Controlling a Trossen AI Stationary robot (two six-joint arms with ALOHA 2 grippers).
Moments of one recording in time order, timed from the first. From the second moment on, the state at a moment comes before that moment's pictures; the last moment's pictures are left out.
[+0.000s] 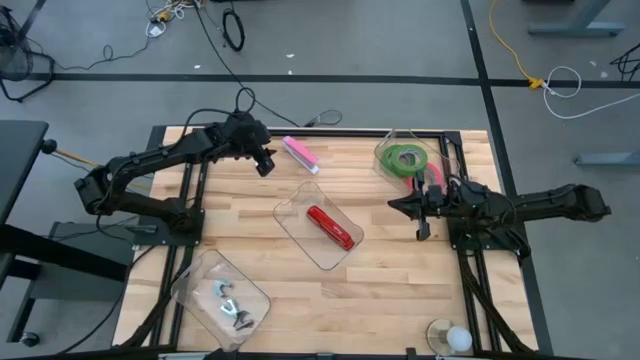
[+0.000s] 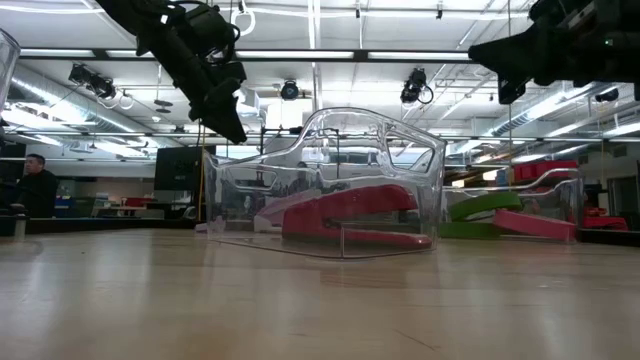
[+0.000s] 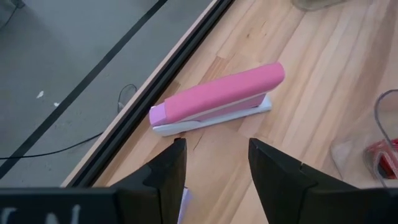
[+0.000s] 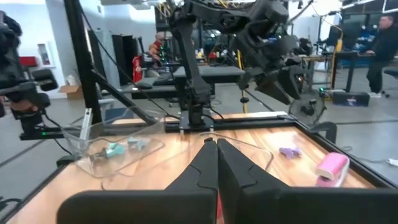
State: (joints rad) left arm 0.62 1.24 0.89 -0.39 -0.06 0.12; right arm 0.00 0.55 0.15 0.47 0.00 0.03
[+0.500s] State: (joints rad) left arm 0.62 1.24 0.89 -0.36 -0.08 0.17; right arm 0.03 0.42 0.02 0.53 -0.02 0.03
